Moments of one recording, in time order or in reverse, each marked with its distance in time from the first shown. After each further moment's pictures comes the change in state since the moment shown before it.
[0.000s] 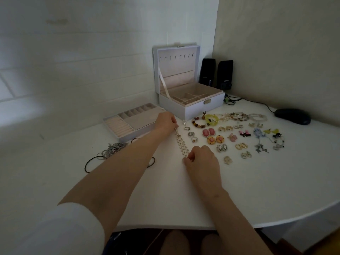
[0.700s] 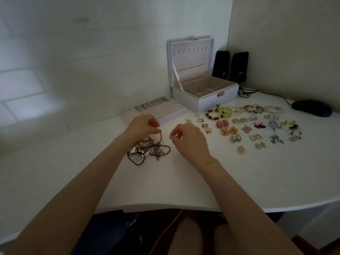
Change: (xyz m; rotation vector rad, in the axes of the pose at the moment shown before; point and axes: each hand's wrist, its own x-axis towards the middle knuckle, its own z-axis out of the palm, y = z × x) left_hand -0.093 -0.056 -0.101 0.043 -0.082 0.036; right_hand 0.021 -0.055 0.013 0.128 -0.087 -0.238
